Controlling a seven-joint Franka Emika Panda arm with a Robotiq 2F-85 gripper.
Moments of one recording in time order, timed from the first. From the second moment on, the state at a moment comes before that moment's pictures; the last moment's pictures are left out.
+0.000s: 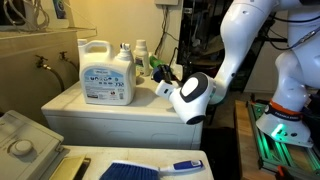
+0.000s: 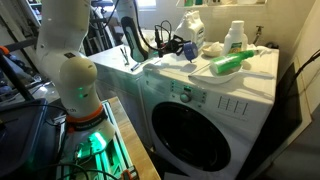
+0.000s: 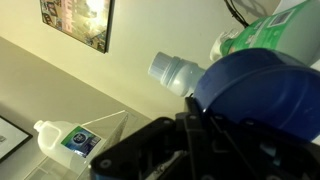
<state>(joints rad) 0.38 0.45 0.28 -2.21 -1.92 1.35 0.66</state>
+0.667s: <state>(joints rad) 0.36 0.46 0.33 -2.19 -1.79 1.41 0.66</state>
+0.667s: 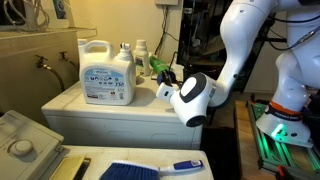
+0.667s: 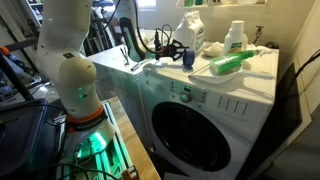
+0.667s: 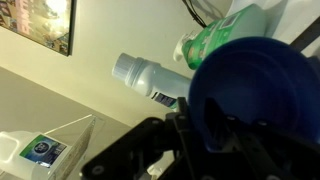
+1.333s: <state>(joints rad) 0.35 0.45 0.34 -2.16 -1.69 1.50 0.66</state>
